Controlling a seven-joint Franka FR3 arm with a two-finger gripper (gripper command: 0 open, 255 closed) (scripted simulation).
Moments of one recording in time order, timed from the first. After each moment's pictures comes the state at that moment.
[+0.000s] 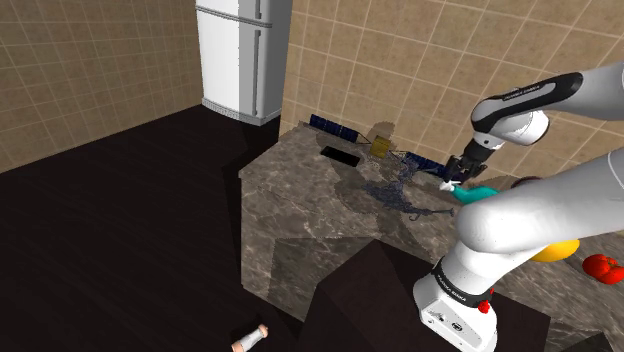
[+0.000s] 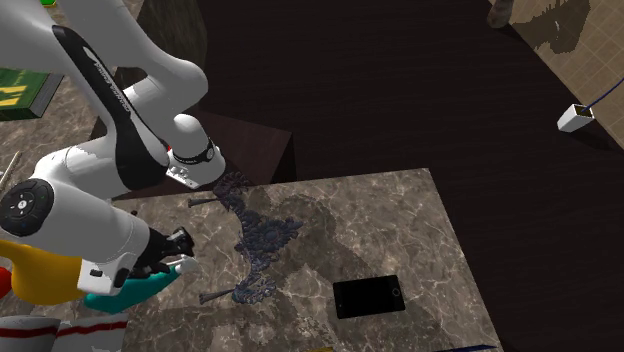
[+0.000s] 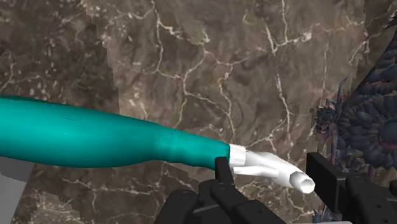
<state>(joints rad) -0.44 -0.45 -0.71 -2.68 -0.23 2.29 -0.30</state>
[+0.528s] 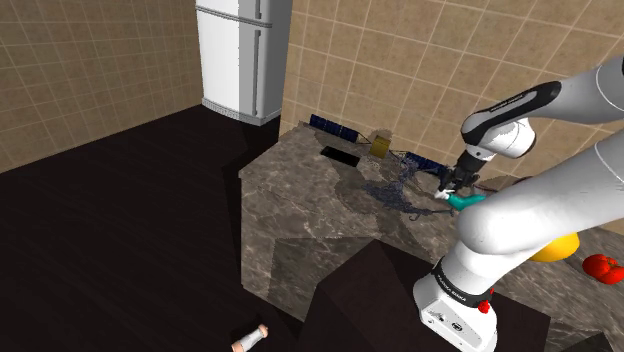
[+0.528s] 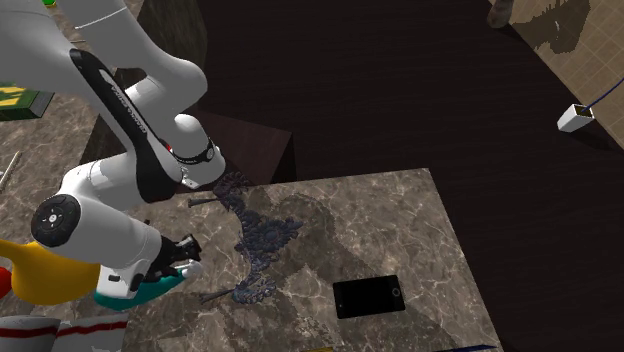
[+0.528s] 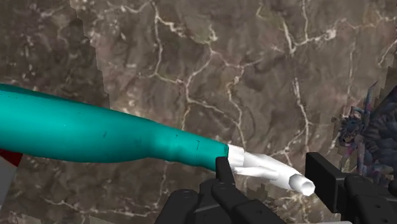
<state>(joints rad) -0.40 -0.33 -0.77 -2.72 -0.19 2.44 -0.35</state>
